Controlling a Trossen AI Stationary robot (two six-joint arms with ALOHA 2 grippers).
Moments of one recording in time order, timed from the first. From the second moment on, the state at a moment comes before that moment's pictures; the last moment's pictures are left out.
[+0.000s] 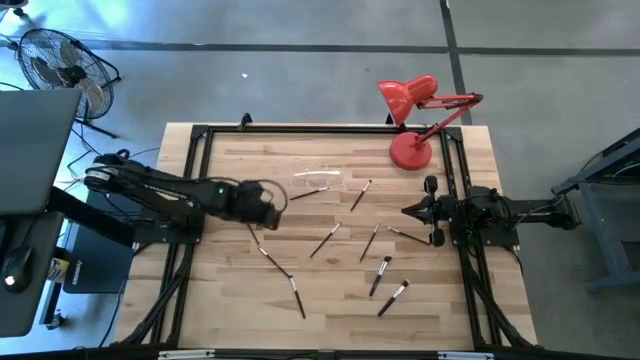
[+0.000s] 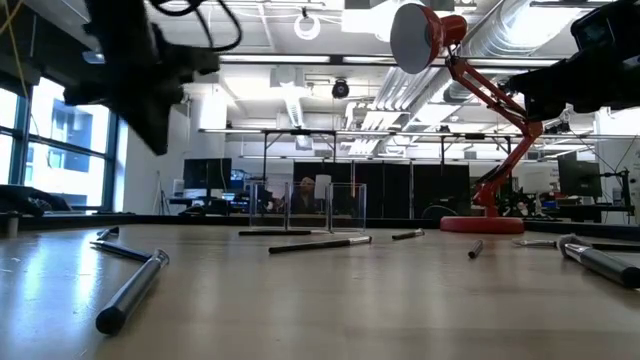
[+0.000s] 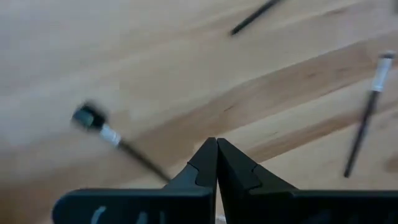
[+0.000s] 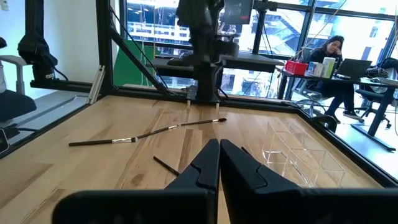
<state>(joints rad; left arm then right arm) -0.18 1.31 0.93 -0.94 -0.33 -1.44 0.02 0.02 0.01 0.02 0.00 -0.09</state>
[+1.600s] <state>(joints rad) 0.02 1.31 0.61 -0.78 -0.17 -1.91 0.02 0.02 0.01 0.03 0.00 -0.09</state>
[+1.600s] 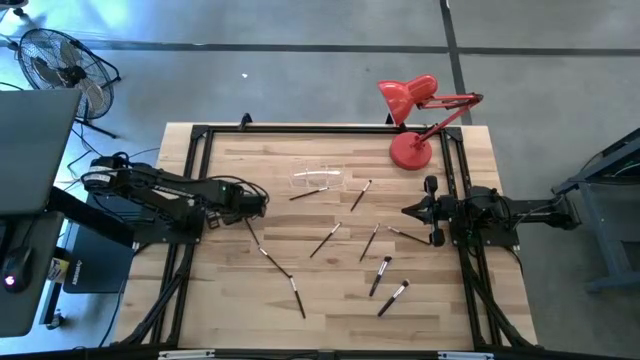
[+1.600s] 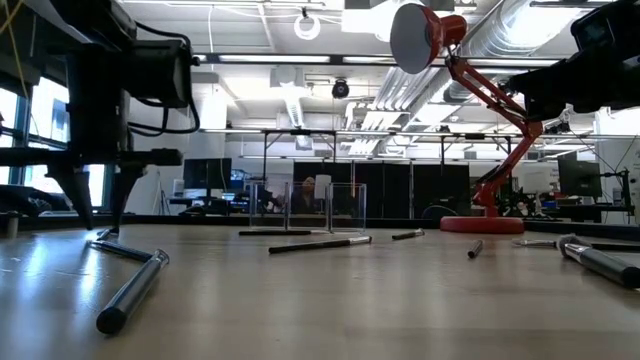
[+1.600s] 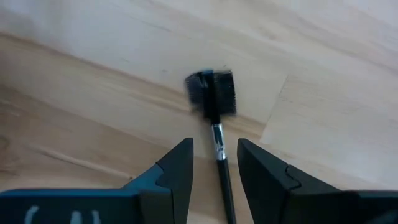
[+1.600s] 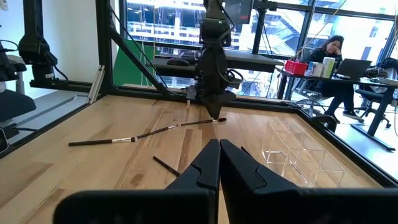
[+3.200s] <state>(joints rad) 0.02 1.44 0.65 -0.76 -0.16 -1.79 0.02 0.02 0.01 0.03 0.00 -0.09</state>
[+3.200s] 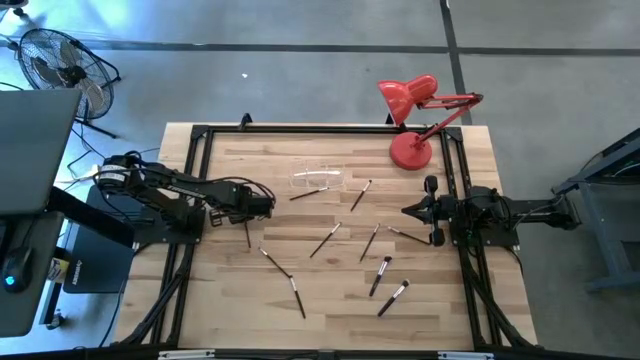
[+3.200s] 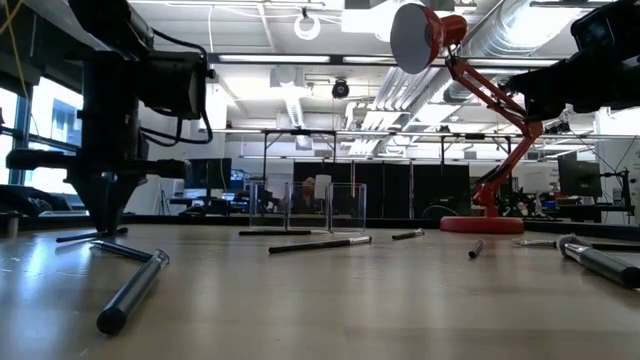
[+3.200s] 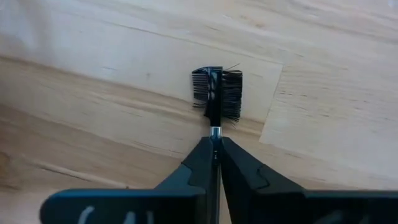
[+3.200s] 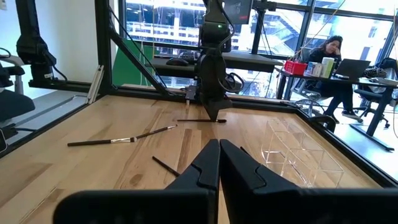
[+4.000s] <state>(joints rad) 0.02 1.45 0.82 -0.81 -0.21 -1.63 0.02 0.02 0.01 0.03 0.00 -0.09</state>
